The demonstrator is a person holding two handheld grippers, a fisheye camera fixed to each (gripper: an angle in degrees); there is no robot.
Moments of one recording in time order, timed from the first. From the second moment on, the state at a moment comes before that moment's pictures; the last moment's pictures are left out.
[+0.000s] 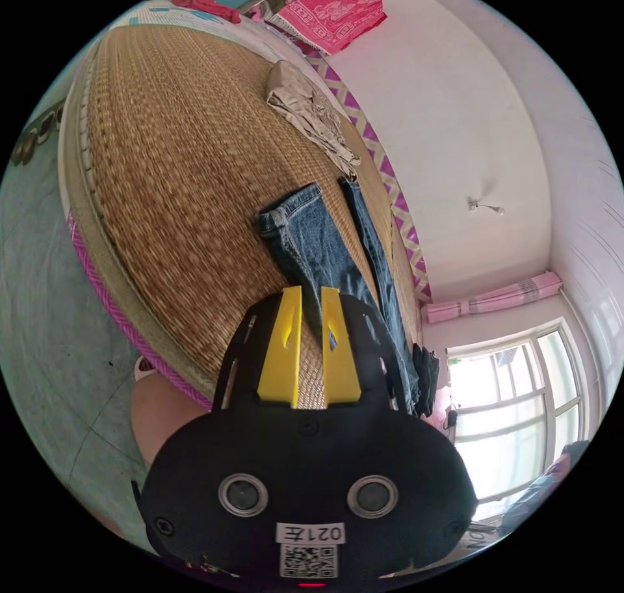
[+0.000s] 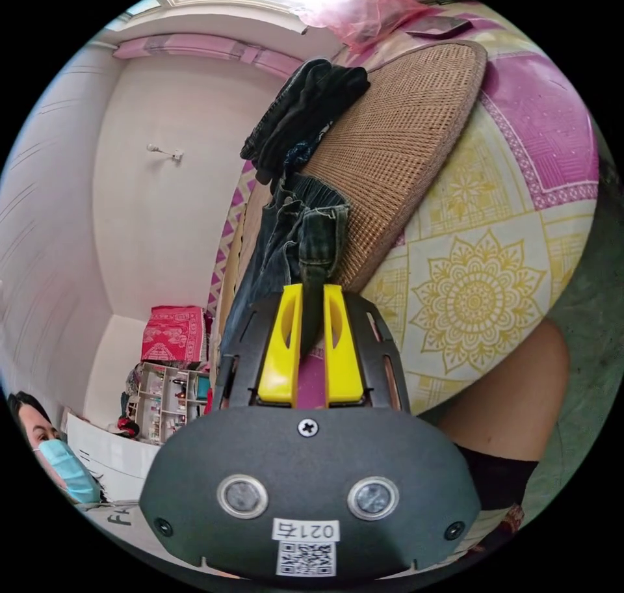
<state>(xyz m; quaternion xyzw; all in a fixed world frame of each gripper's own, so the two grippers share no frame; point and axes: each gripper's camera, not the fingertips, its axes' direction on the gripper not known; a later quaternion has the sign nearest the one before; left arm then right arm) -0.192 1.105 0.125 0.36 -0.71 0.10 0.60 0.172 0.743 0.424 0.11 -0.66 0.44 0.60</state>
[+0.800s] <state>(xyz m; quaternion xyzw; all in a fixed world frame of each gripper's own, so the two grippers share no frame) -0.298 0.725 0.214 0.08 -0.88 0.06 0.47 0.176 0.382 0.507 0.08 -0.74 0.29 0.61</state>
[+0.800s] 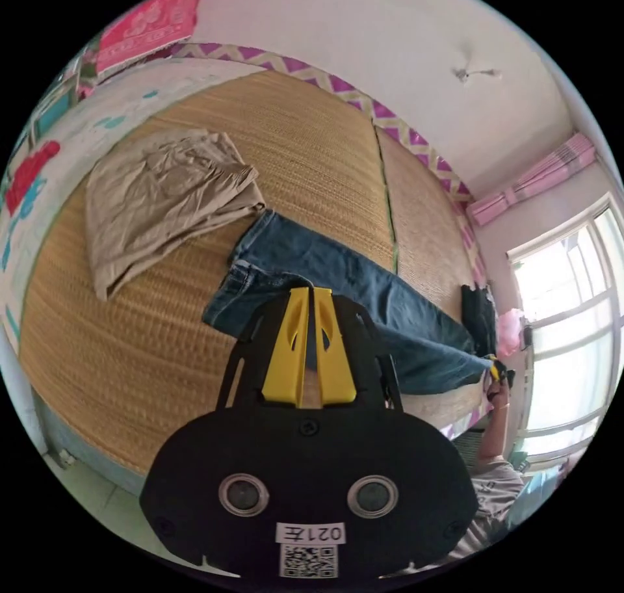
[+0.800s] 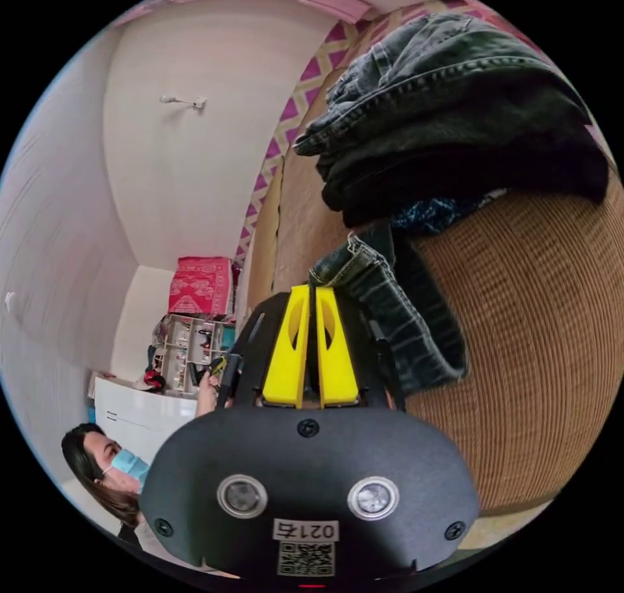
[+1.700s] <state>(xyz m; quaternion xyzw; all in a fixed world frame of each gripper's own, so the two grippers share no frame) -0.361 0.737 0.082 -0.06 -0.84 0.19 0.50 -0.087 0.304 0.106 0.31 -0.62 -0.21 0.69</state>
